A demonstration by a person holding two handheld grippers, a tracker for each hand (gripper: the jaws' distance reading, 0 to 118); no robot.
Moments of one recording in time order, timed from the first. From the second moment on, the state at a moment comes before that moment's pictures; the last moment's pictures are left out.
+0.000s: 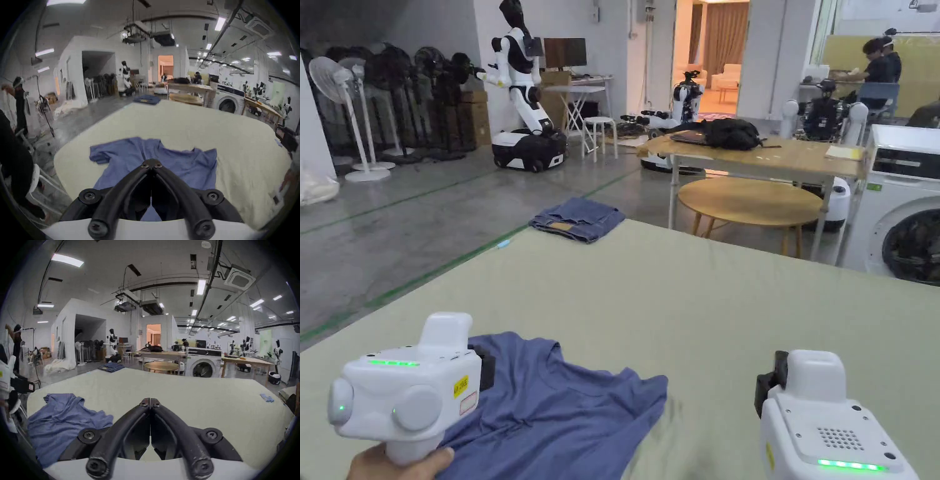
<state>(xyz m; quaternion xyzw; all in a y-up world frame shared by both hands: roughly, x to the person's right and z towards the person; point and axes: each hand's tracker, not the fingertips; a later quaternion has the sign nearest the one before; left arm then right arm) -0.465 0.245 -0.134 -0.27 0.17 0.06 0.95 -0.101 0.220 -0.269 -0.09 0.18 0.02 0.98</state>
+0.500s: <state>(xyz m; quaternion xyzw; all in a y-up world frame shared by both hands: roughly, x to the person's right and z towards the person) -0.518 0.128 -0.210 -0.53 0.09 0.17 0.83 -0.076 0.195 -0.280 -0.14 0.17 0.05 0.97</state>
